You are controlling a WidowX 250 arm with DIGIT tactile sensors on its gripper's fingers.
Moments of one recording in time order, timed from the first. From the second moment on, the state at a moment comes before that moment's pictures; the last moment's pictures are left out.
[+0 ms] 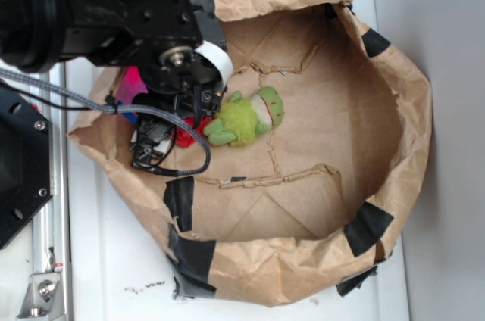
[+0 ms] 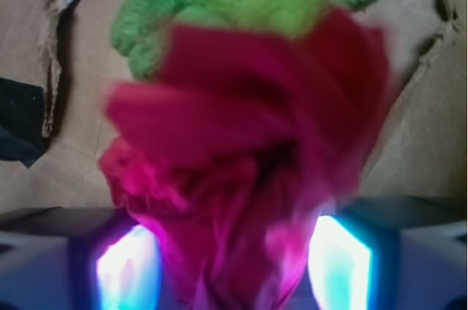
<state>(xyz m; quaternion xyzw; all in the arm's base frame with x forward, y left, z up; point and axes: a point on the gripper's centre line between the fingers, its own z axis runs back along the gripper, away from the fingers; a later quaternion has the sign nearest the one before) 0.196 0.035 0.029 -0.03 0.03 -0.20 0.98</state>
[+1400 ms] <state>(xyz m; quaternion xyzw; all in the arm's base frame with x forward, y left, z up) 0.233 0.023 0.129 -0.03 -0.06 -0.07 1.00</state>
